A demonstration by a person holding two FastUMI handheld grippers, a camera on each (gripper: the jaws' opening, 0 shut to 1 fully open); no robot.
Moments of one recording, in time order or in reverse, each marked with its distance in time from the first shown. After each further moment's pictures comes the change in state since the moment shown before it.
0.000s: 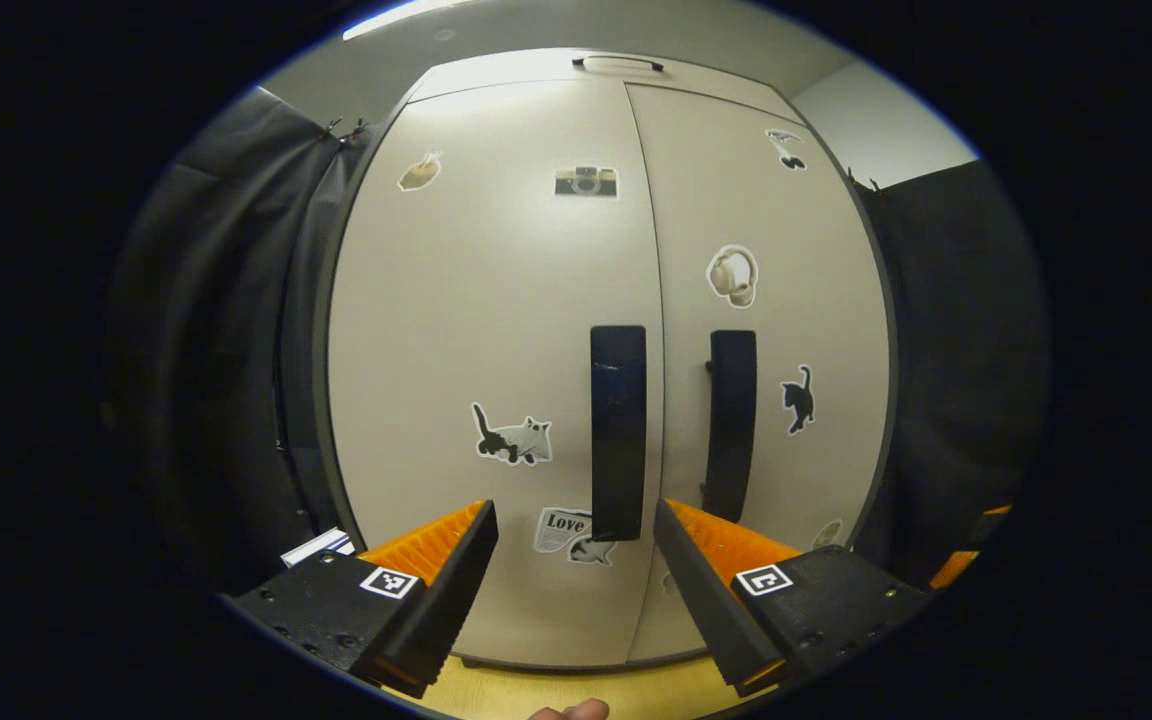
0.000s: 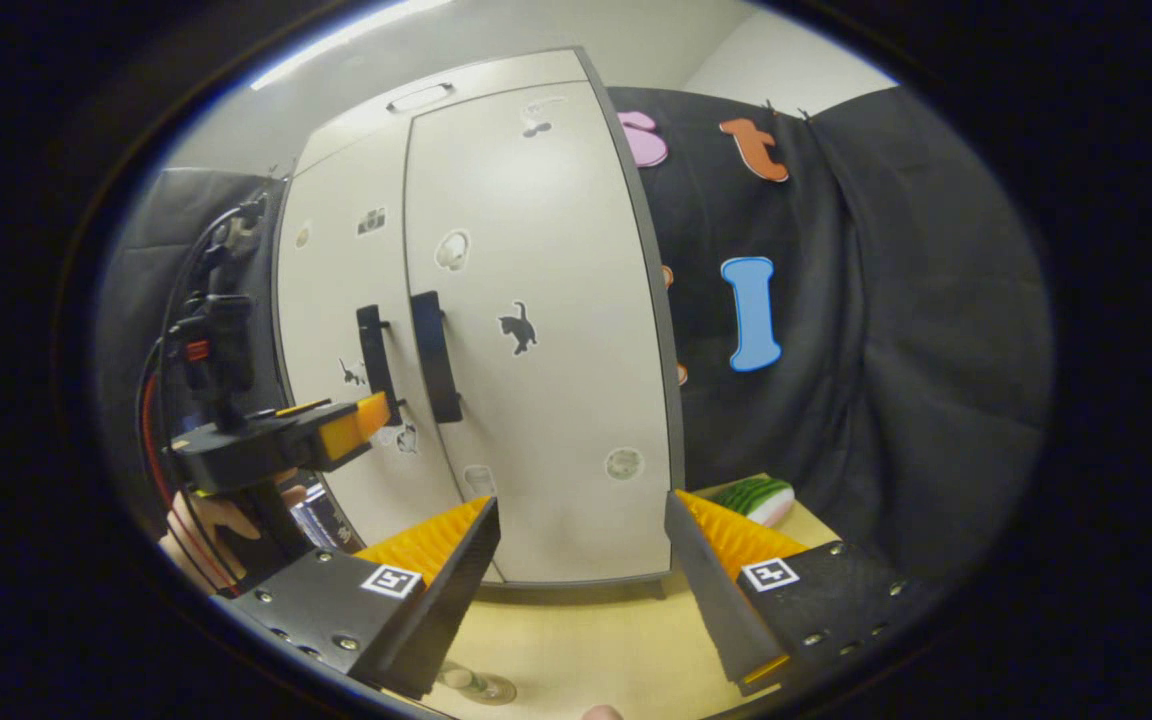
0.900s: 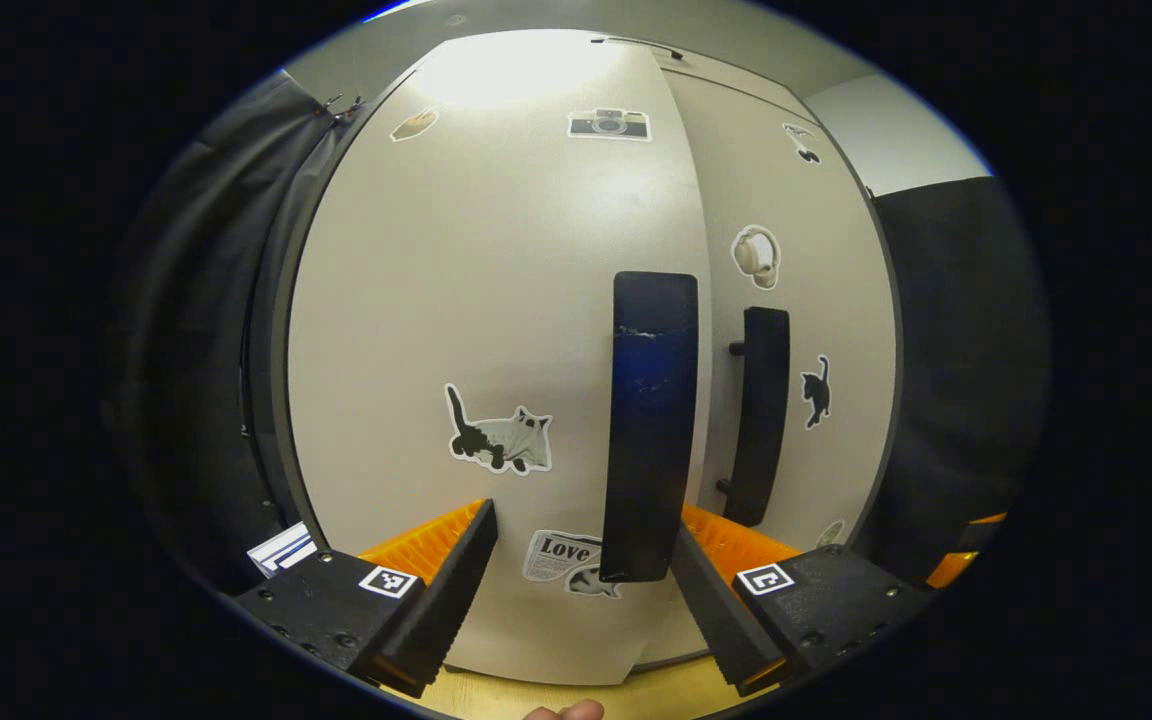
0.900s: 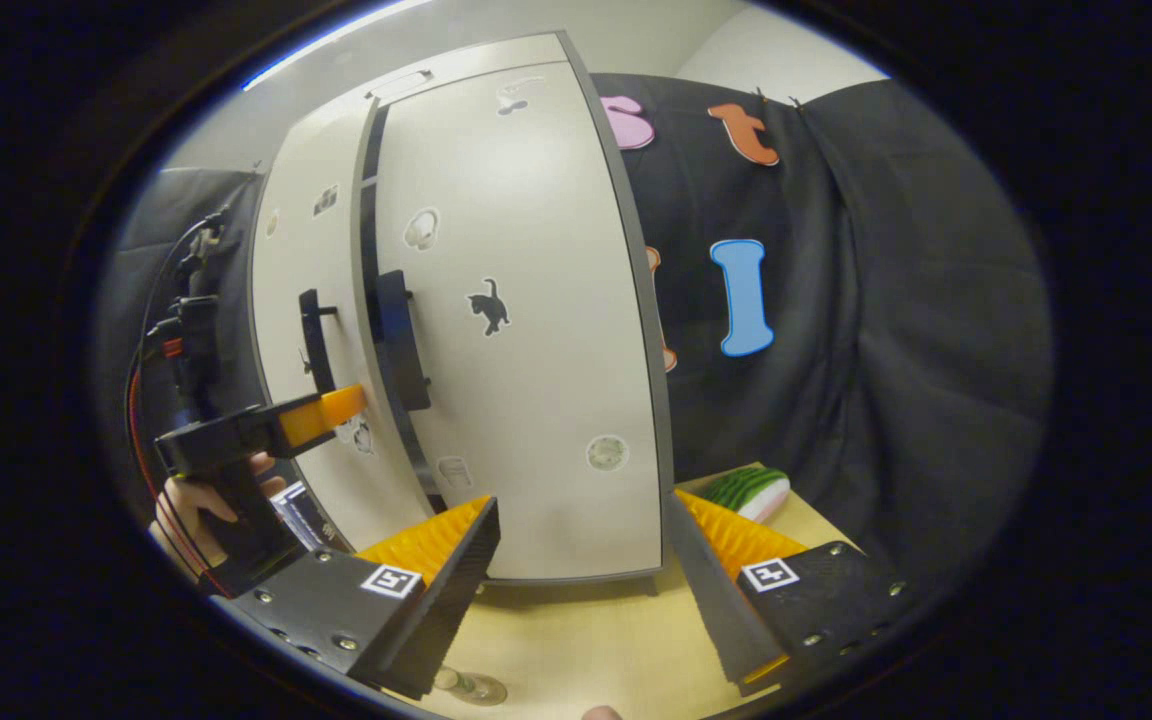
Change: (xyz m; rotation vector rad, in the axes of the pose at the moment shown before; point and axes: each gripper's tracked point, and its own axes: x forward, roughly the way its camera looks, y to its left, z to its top) left arm 0.055 0.002 -0.023 -0.023 0.023 -0.069; right arm 0.023 -0.023 -0.030 0.022 0.066 -0.022
